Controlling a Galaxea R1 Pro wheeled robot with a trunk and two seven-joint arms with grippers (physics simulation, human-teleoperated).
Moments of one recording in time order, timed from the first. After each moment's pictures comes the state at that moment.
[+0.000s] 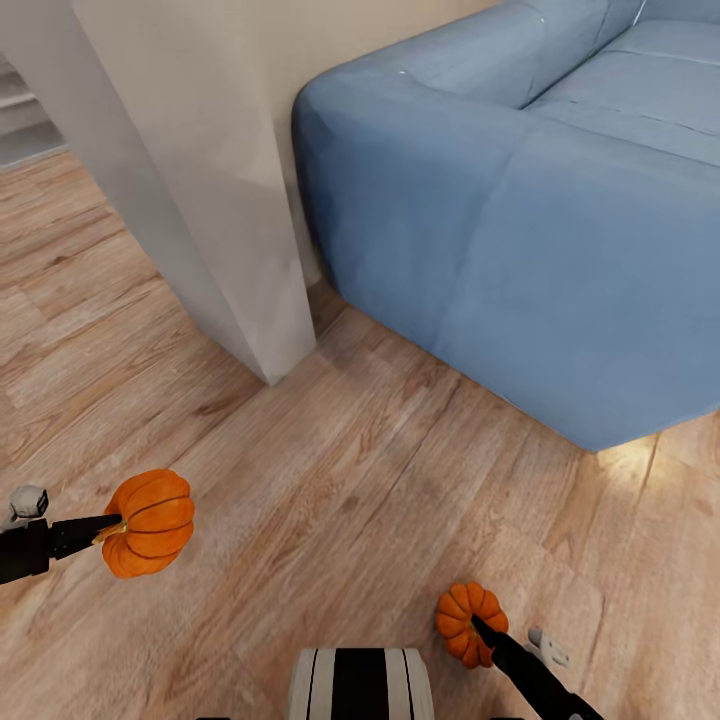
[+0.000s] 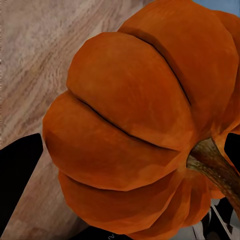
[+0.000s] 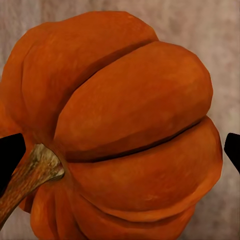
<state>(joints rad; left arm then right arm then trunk) -0.20 0.77 0.22 -1.31 0.93 1.00 -0.94 -0.37 -0.11 -0.19 -0.35 -0.56 -0.04 0.57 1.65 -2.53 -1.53</state>
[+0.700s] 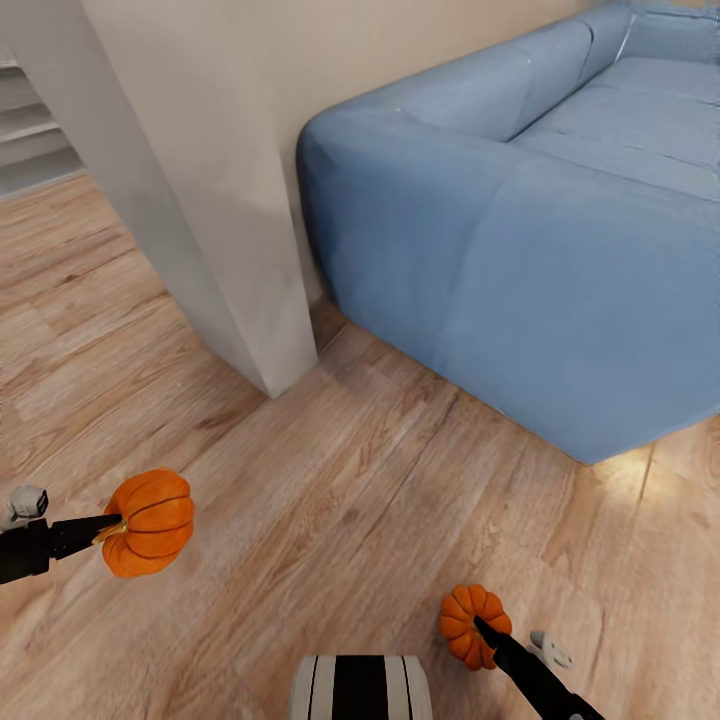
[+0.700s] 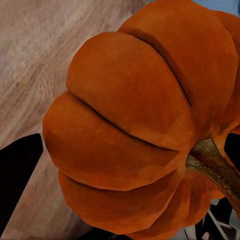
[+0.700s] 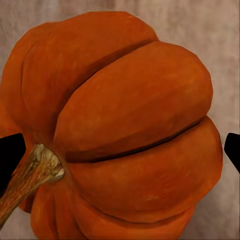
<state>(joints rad) -0.20 0.77 0.22 -1.31 0.93 1.00 -0.94 -0.37 -0.11 -0.20 -0.35 -0.56 -0.04 0.54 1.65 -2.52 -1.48</state>
